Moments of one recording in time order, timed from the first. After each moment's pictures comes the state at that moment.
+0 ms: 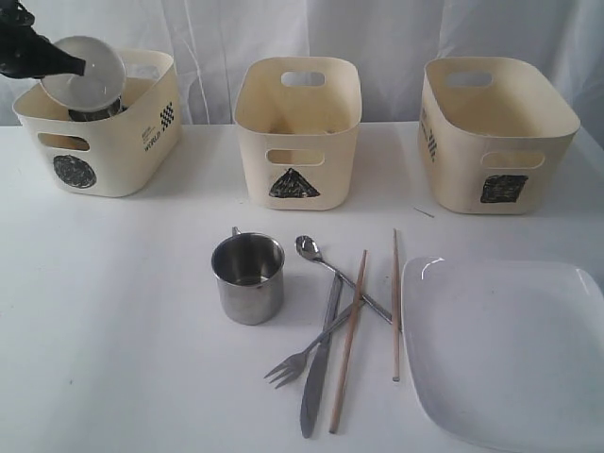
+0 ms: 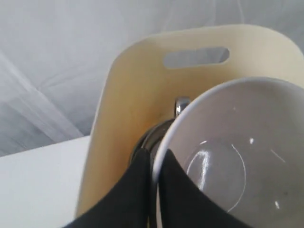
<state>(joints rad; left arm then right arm) 0.04 2.14 -1.90 -0.46 0.38 0.68 0.06 0.01 0.00 -0.16 0.28 0.04</state>
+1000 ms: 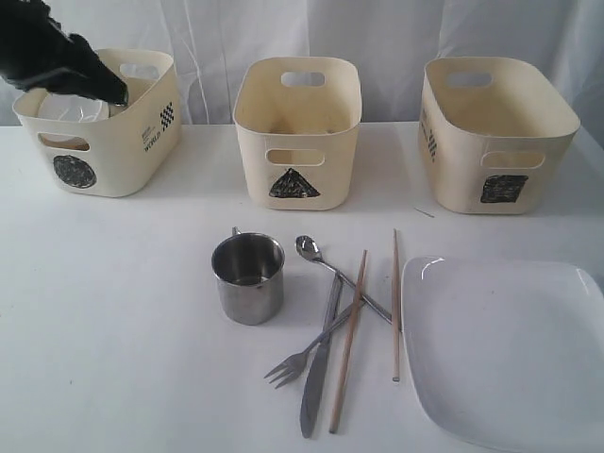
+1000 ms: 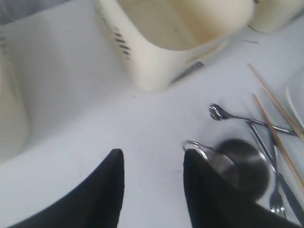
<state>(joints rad) -0.09 1.61 -1.46 -0.69 0.94 0.81 0.06 0.01 0.00 -0.16 0.28 0.04</state>
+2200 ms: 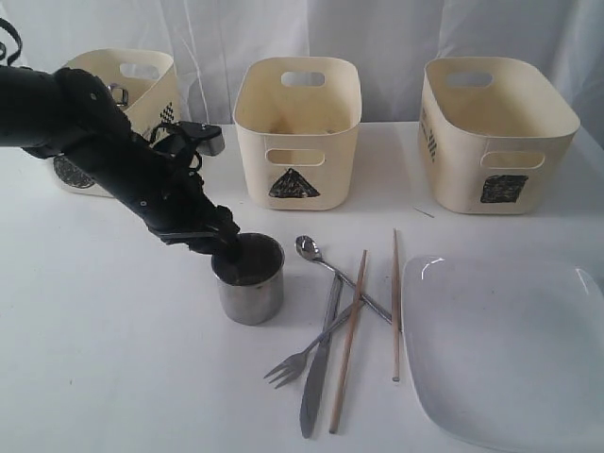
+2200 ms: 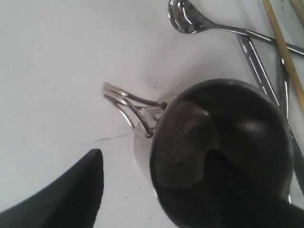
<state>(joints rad) -0.41 1.87 -1.29 -0.57 0.74 0.65 0.06 0.01 0.00 -0.16 0.28 0.04</state>
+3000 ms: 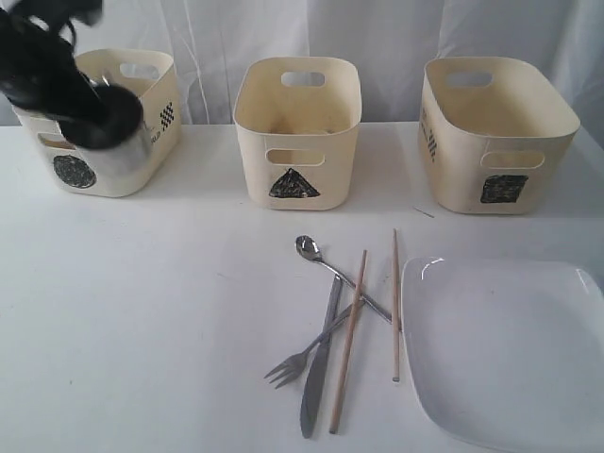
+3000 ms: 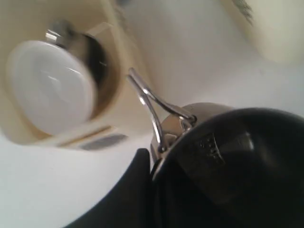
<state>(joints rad) -0.25 1.59 -1.38 0.06 0.64 0.34 0.06 0.01 0.00 -0.16 0.28 0.04</state>
